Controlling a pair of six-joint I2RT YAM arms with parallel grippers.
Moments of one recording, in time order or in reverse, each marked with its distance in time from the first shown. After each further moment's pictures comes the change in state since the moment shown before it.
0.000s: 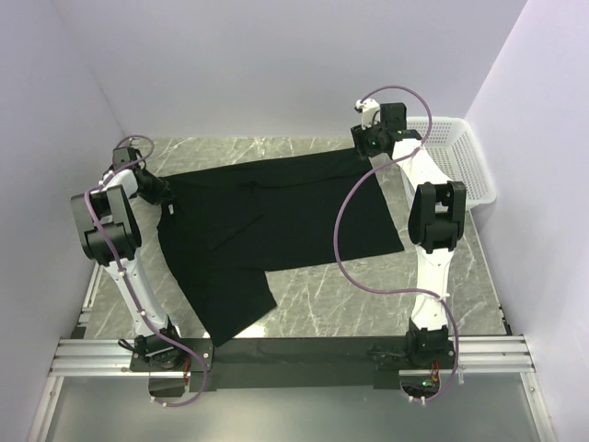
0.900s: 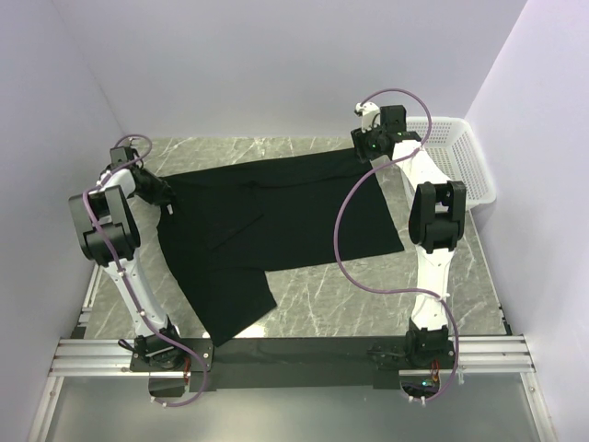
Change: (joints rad) left arm 0.014 0.002 0.013 -0.017 0.034 0.027; right arm -0.003 0.000 -0.024 -0.003 -0.011 0.000
